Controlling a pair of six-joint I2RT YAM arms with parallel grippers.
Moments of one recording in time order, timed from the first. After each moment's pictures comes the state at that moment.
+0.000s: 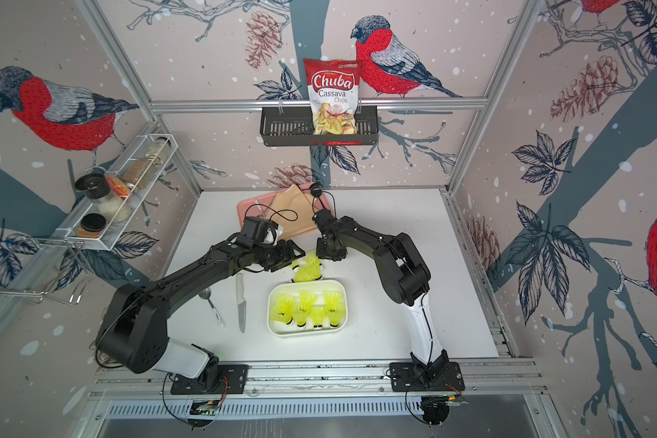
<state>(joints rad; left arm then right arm) -0.43 1.49 0.97 -0.36 0.50 -0.75 0.70 2.15 1.62 -0.73 -0.05 0.63</state>
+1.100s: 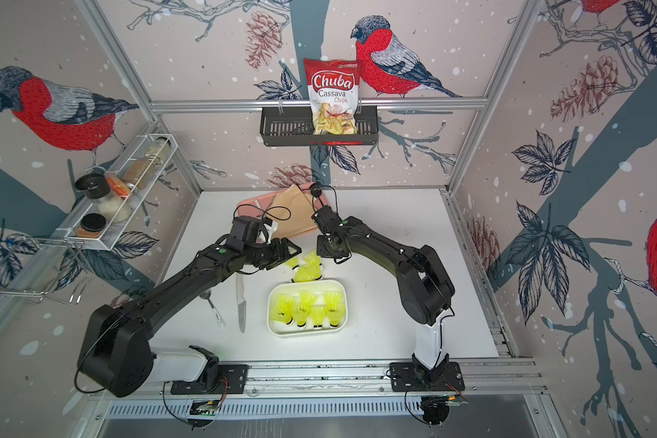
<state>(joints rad) -0.43 1.33 0.95 -0.39 0.47 -0.73 0.77 1.87 1.50 -0.76 0.05 0.65</state>
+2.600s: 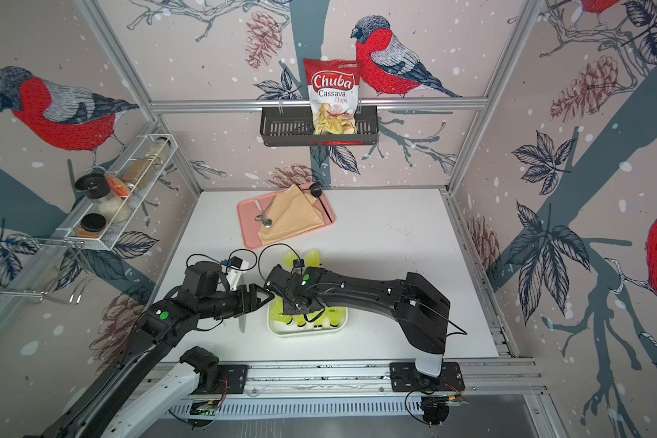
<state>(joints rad) -0.43 0.68 0.68 -0.79 0.51 -0.71 1.26 1.81 1.41 -0.84 0.15 0.97</state>
